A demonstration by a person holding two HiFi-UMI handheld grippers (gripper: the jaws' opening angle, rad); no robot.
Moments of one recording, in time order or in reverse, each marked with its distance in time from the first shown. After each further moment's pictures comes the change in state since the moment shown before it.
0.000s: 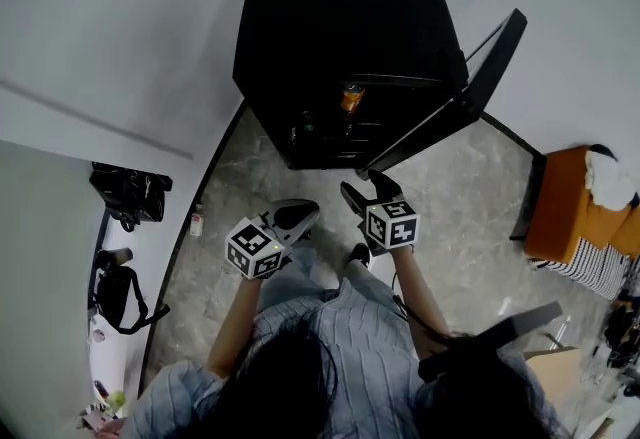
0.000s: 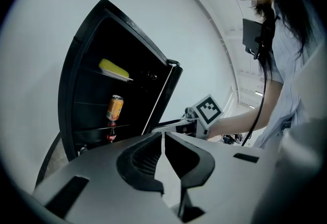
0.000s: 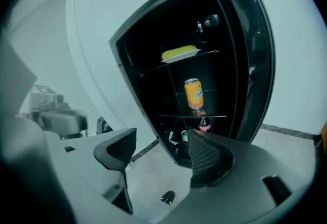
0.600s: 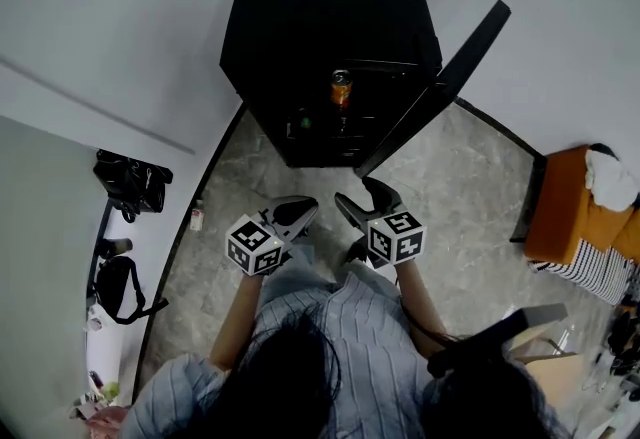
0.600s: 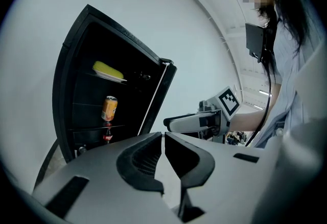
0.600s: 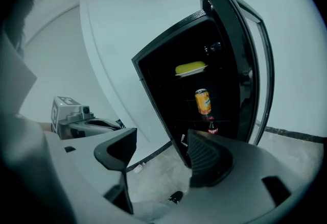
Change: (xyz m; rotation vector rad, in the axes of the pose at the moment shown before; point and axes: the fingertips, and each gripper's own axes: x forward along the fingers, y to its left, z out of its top) left arm 0.017 -0.044 0.000 0.004 -0.014 0.049; right arm -0.079 0.029 0.008 -0.023 -0.048 0.139
